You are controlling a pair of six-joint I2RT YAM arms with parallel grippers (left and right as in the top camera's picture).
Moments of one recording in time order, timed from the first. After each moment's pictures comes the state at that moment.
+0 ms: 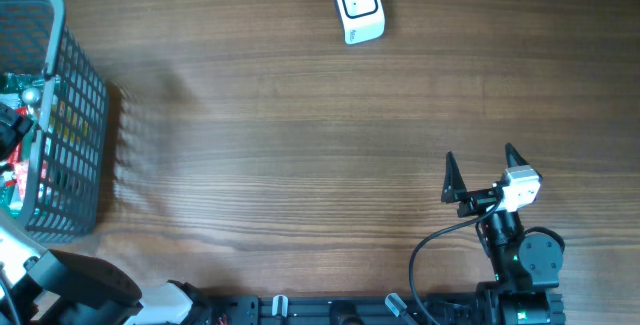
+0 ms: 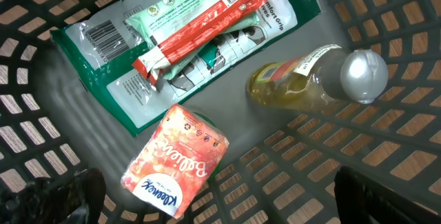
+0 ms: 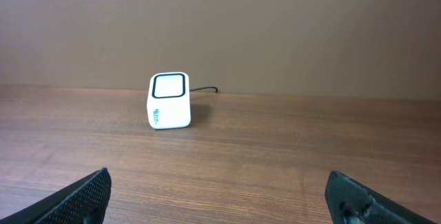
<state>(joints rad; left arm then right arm) 0.85 1.60 1.58 -1.11 0.07 -0.20 0.04 0.01 0.01 0.00 -0.12 0.02</state>
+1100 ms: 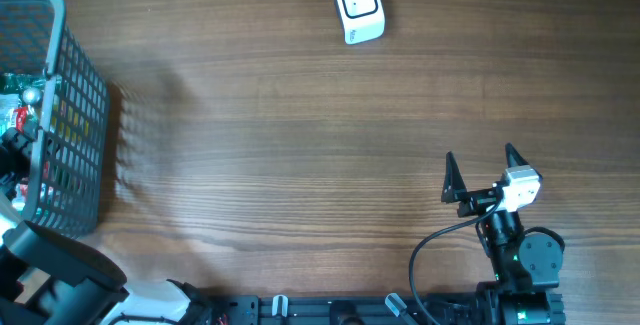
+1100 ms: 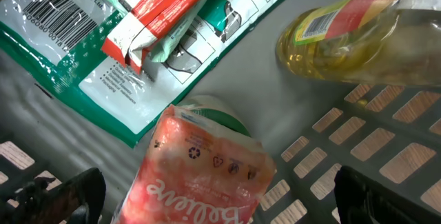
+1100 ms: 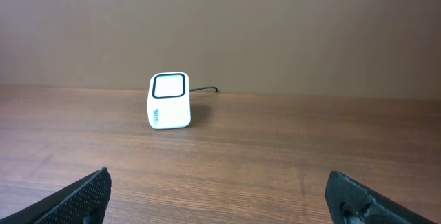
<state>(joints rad) 0.86 1.69 1.41 -1.00 0.07 0.00 0.04 0.01 0.01 0.00 -0.12 0.02</state>
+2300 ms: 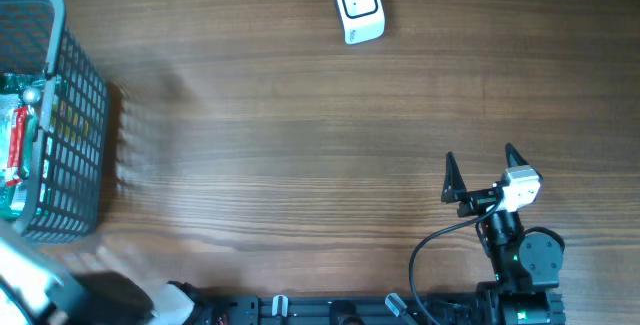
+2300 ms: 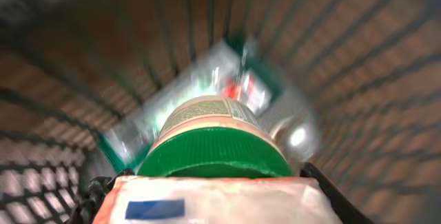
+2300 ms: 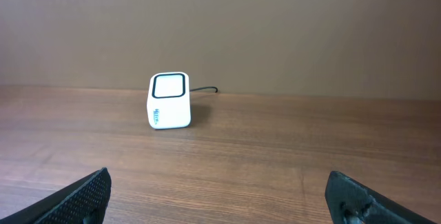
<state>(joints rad) 0.86 1.52 1.67 -0.96 0.07 -0.06 0.04 0.01 0.01 0.00 -0.12 0.02</state>
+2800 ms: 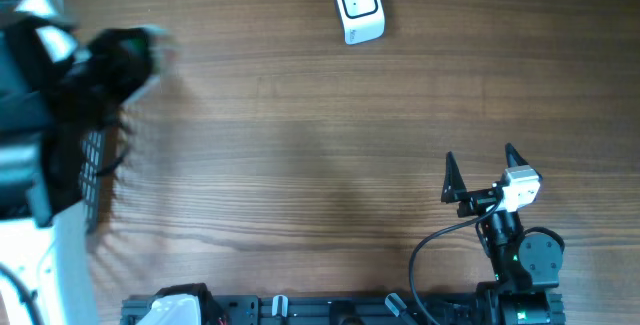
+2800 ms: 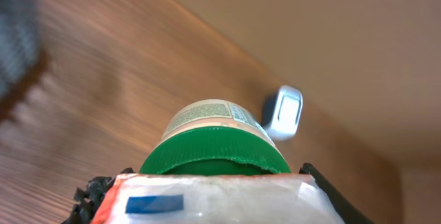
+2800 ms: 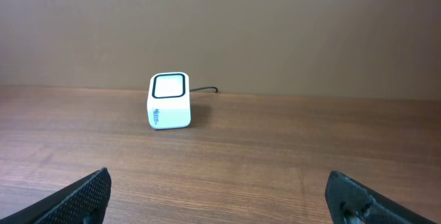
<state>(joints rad) 0.08 1.26 1.74 -1.15 0.15 -0.57 0.04 0.01 0.01 0.00 -0.12 0.02</state>
